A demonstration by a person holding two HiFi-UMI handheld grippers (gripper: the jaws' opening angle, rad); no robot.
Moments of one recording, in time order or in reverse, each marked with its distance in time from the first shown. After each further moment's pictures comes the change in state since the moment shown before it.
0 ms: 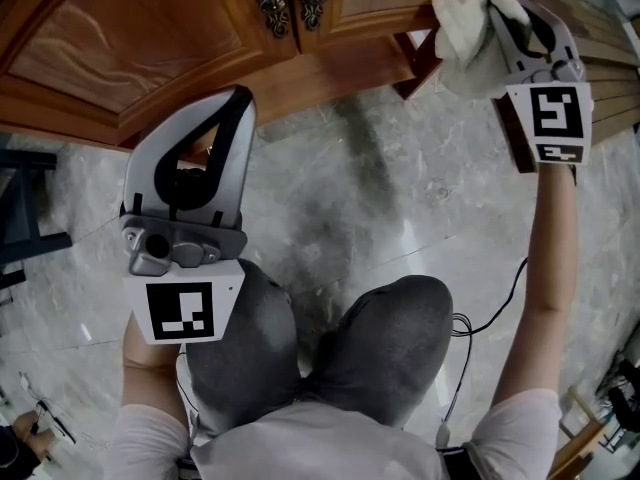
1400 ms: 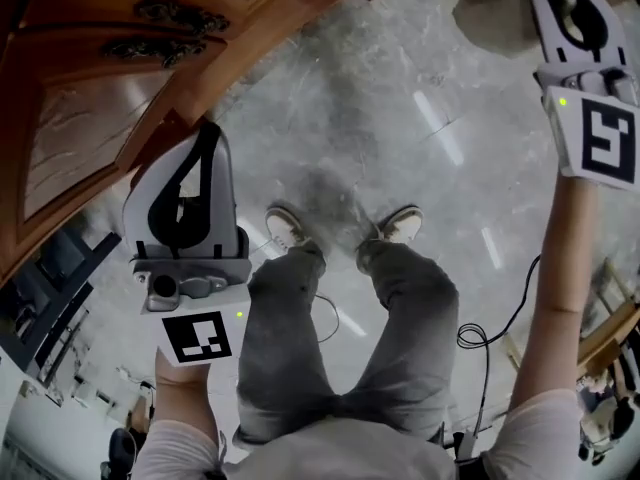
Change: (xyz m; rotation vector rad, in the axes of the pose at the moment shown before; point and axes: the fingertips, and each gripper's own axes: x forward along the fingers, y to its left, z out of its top) left arm 0.049 0.001 0.050 -0.272 0.139 -0.245; right arm -0.094 -0.066 -0.018 0.331 0.145 -0.057
